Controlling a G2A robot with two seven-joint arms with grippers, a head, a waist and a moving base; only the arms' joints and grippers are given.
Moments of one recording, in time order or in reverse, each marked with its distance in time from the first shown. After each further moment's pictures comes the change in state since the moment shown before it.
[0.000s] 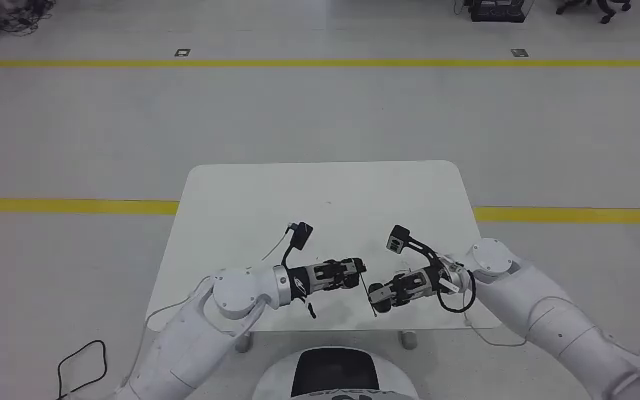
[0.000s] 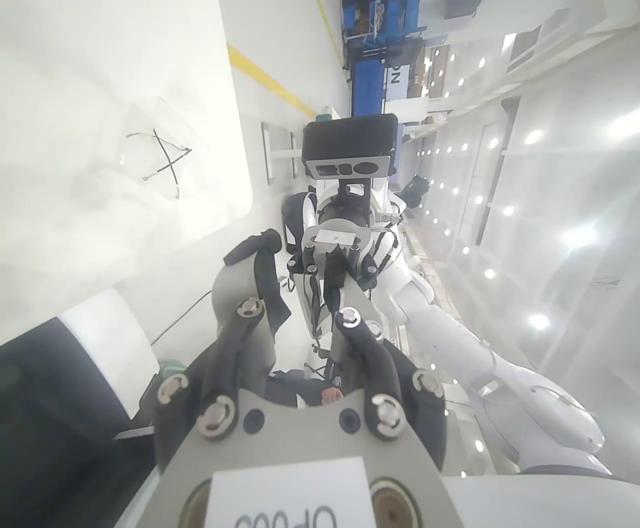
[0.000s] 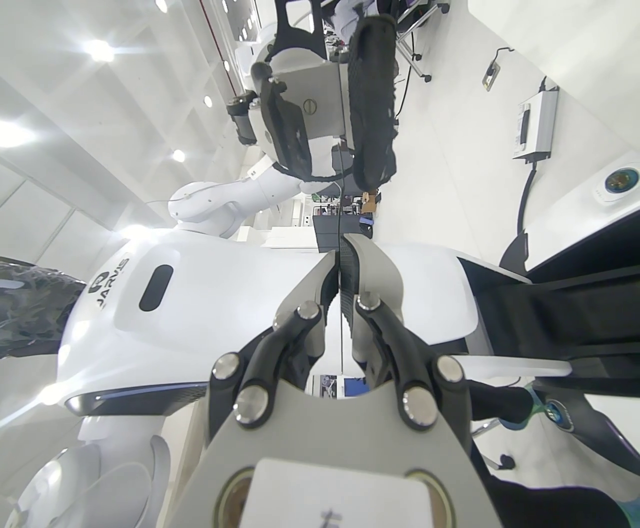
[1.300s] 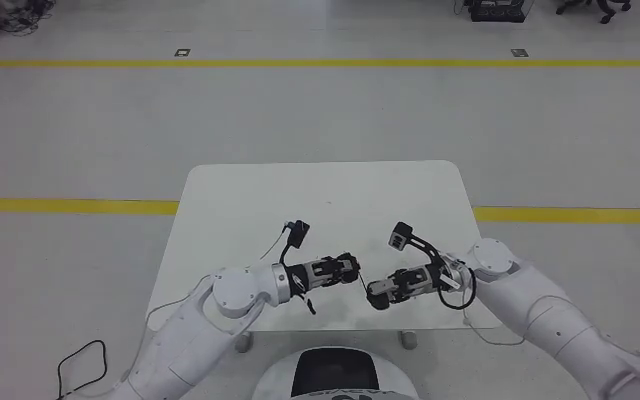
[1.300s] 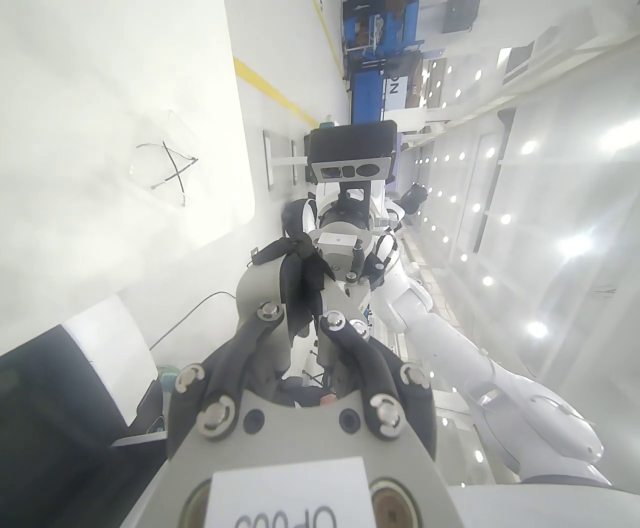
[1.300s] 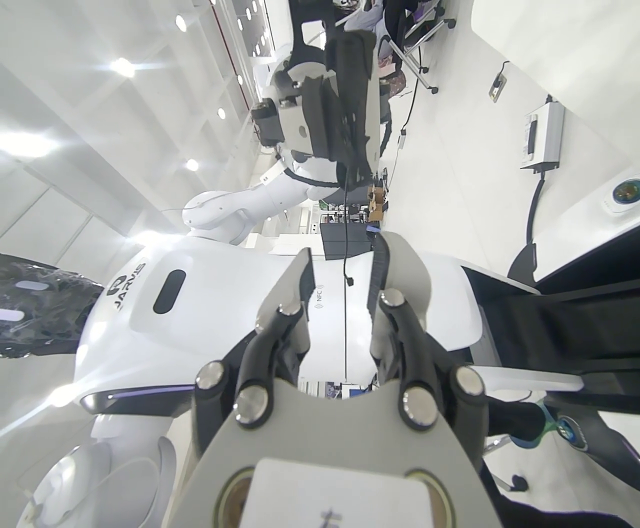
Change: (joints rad) left arm -0.019 0.020 0.019 0.020 -0.040 -0.012 0.056; right arm -0.004 -0.013 0.014 0.036 0.035 -0.007 0.000
